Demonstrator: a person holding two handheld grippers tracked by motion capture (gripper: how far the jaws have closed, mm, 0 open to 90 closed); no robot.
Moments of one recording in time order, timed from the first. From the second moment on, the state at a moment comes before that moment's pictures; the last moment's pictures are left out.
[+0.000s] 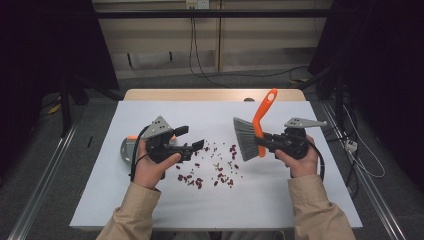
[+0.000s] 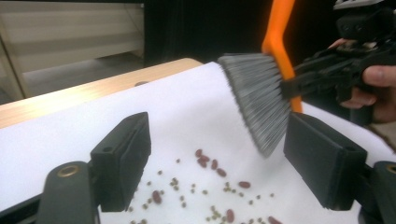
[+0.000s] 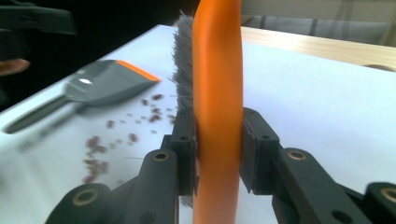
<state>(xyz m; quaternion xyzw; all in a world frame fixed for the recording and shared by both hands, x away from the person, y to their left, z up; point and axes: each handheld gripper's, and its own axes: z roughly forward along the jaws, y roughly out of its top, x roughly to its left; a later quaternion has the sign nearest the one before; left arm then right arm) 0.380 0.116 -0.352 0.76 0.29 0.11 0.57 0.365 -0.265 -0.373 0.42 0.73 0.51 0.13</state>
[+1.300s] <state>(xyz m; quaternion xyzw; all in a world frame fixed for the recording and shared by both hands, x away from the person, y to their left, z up) 0.374 0.181 -0.371 0.75 0.33 0.15 0.55 0.393 -0.246 -0.411 0.48 0.77 0.36 0.22</state>
